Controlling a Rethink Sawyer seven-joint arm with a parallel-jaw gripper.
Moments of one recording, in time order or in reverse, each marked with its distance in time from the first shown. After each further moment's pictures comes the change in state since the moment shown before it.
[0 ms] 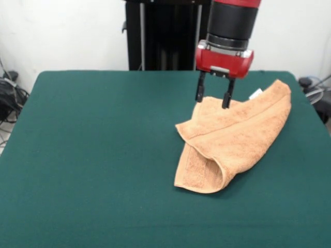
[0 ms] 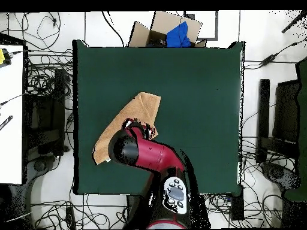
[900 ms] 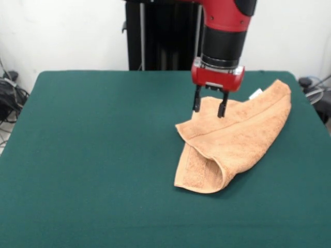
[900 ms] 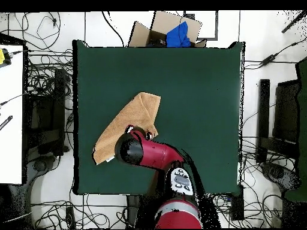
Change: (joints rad) arm -0.065 0.089 0.065 -0.001 -0.084 0.000 0.000
